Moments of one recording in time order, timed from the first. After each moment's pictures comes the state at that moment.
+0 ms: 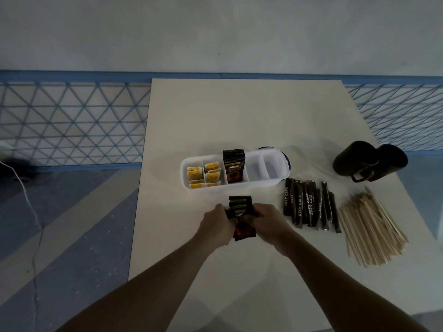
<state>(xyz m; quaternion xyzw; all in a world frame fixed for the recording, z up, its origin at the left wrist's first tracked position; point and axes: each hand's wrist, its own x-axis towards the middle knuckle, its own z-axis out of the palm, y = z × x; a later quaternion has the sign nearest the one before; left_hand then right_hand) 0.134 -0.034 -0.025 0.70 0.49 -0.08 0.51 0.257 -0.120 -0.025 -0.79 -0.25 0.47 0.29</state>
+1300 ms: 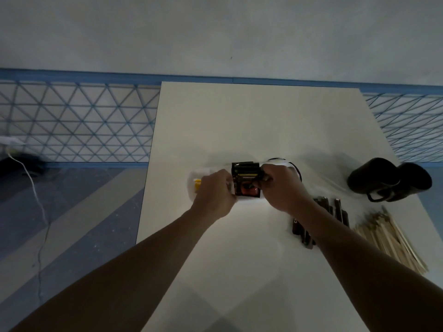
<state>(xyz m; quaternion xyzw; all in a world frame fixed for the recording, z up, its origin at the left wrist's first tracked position) 0.161 0.045 0.014 0.78 0.47 0.05 0.42 0.318 -0.035 0.020 -0.82 -0.52 0.14 0.21</state>
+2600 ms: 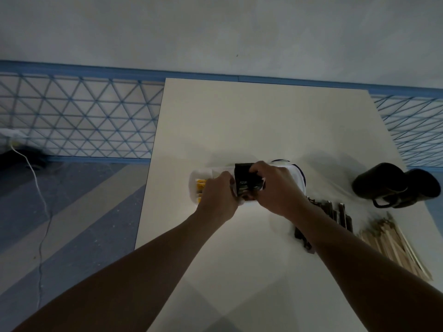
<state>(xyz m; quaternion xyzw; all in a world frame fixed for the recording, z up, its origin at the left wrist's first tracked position) 0.169 0.044 -0.013 0.76 0.48 0.08 0.43 0.312 -0.025 0.022 -0.80 -0.57 0.15 0.15</state>
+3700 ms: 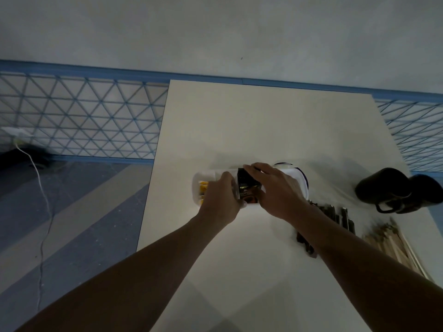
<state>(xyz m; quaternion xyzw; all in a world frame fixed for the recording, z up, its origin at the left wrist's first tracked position) 0.166 0.042 -0.008 0.75 0.47 0.09 0.45 0.324 -0.020 -0.011 -0.76 -0.63 0.12 0.08</state>
